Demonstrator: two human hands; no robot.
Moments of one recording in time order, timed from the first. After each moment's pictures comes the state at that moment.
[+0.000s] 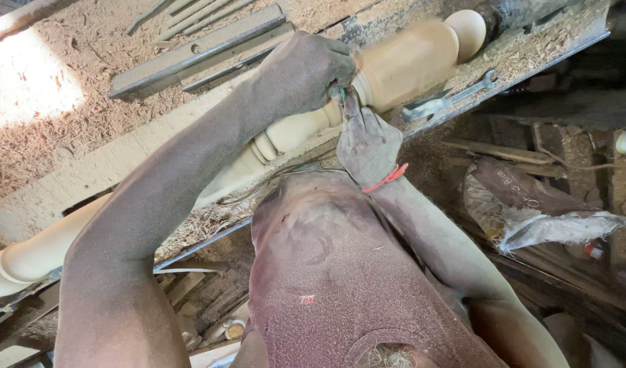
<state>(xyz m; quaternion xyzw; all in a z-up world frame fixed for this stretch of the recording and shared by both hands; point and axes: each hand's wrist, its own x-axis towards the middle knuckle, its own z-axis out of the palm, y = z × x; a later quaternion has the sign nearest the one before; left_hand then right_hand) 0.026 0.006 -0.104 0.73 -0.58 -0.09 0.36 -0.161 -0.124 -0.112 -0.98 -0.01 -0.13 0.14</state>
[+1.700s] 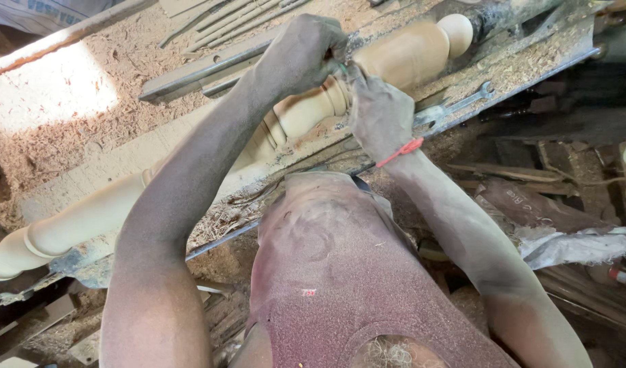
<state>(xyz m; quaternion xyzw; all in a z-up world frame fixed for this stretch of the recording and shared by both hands) 0.037 0.006 -0.113 0.77 -0.53 -0.04 0.36 -0.127 -0.136 -0.082 -0.99 0.02 0.00 0.11</state>
